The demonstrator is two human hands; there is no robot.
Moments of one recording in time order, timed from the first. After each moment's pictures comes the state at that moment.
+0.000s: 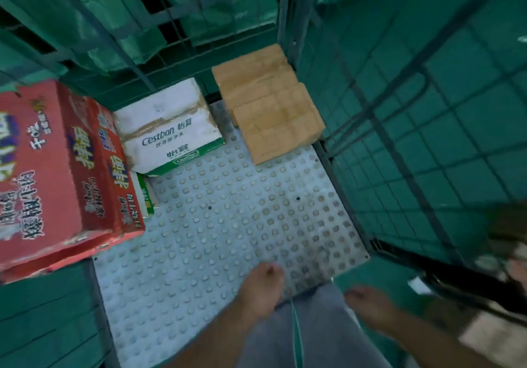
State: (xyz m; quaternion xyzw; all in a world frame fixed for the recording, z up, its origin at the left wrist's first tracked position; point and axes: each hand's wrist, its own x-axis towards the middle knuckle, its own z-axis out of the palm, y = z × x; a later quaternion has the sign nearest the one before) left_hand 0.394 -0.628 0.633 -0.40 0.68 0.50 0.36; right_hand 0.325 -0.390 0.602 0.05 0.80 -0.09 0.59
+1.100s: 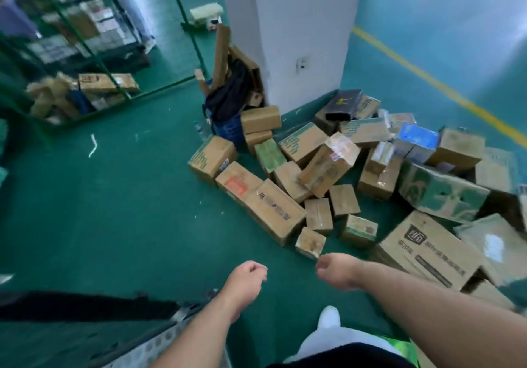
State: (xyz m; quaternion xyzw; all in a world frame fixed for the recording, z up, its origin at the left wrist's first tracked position) left_hand 0.502 -0.100 0.766 0.19 0.80 0.21 0.54; right_hand 0.707 0.028 0.754 0.49 0.70 -0.43 0.29
